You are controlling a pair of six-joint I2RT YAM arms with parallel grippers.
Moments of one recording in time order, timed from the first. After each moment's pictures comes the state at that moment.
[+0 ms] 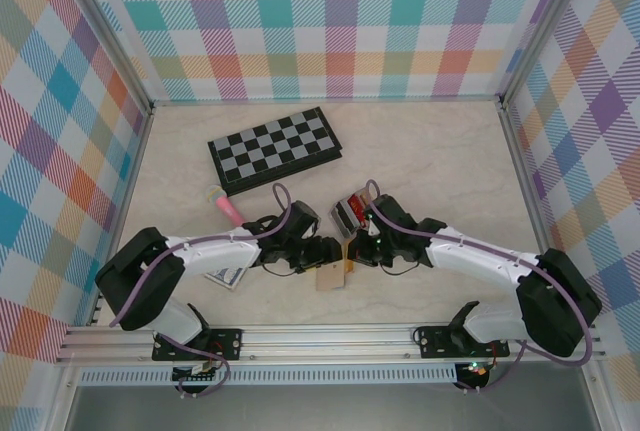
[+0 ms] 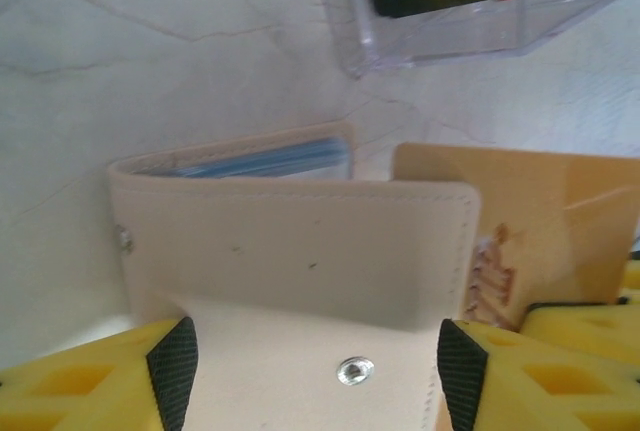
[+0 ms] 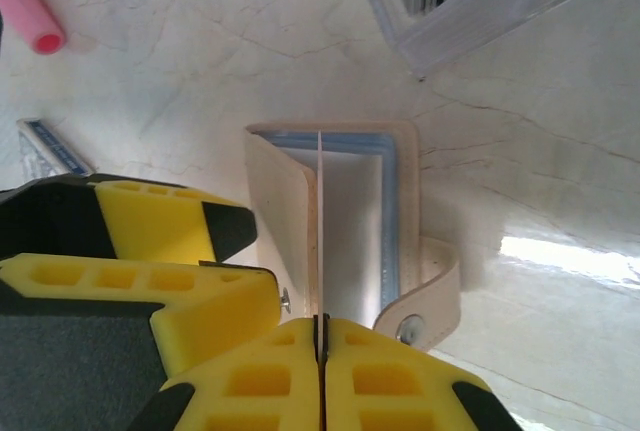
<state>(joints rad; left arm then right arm) -0.85 1.51 0.74 -0.17 0.34 -1.02 0.77 1.29 0.68 -0.37 -0.34 0.95</state>
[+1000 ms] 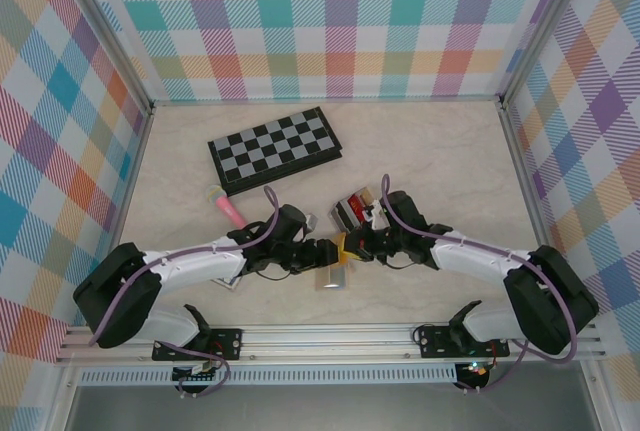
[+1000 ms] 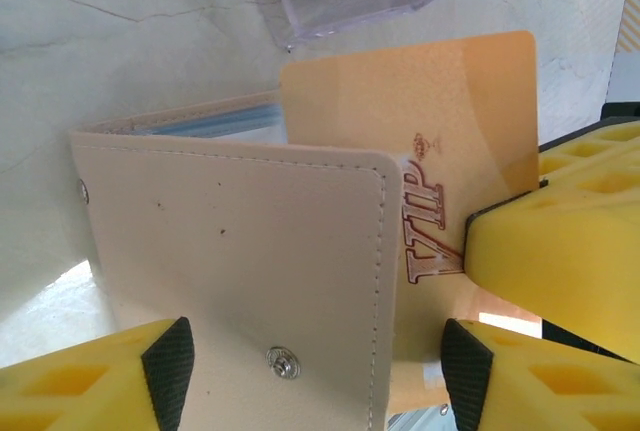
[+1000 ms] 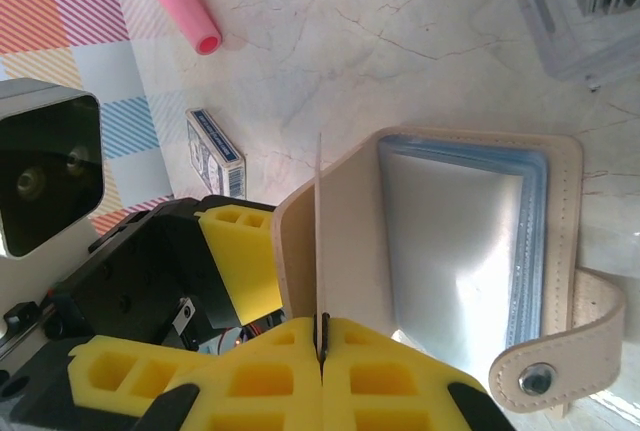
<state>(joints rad) -0.85 1.37 0.64 -0.12 0.36 -0.97 0.65 1.32 0.55 0.01 -0.64 1.09</state>
